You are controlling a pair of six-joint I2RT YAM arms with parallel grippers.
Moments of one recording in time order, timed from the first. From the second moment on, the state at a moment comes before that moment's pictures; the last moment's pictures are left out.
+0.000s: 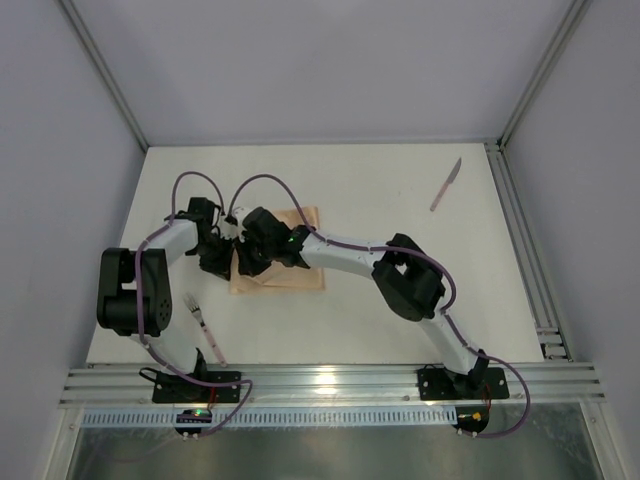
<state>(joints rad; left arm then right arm) -0.04 1.67 0.98 -0.67 0.25 0.26 1.01 2.23 1.75 -0.22 -0.20 0.32</state>
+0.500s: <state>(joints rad) -0.02 1.68 0.98 -0.67 0.27 0.24 1.01 2.32 1.80 -0.22 -0.24 0.38</state>
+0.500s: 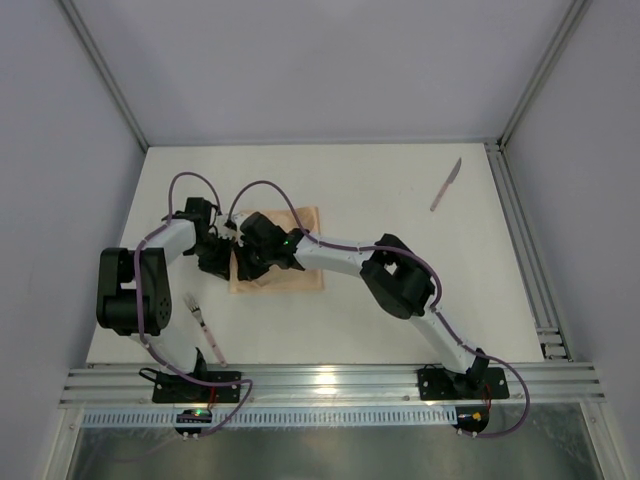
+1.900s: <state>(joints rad) -0.15 1.54 0.98 -0.79 0.22 0.29 0.73 1.78 1.10 -0.16 -0.18 0.45</state>
